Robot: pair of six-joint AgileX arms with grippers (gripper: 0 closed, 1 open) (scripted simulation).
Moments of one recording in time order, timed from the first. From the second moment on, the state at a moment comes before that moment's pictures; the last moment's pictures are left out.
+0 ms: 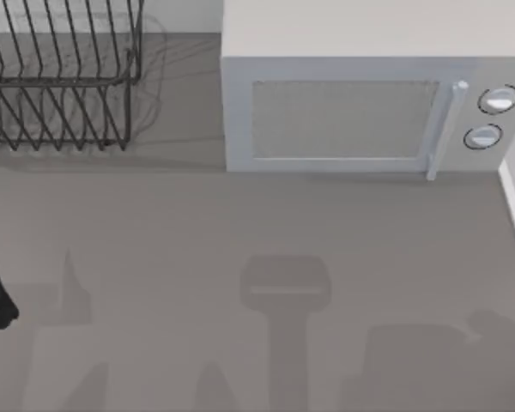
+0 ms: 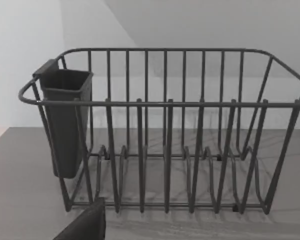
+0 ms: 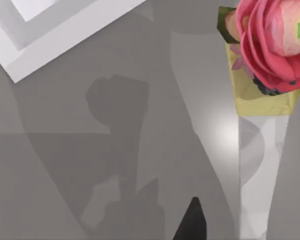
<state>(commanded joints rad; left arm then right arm) 0.00 0.00 0.00 0.00 0.00 0.00 -0.23 1.36 0.94 -1.11 0.01 0.31</state>
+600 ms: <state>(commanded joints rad) 0.00 0.00 0.00 0.00 0.00 0.00 -0.23 1.75 1.41 -1.29 0.01 0.35</state>
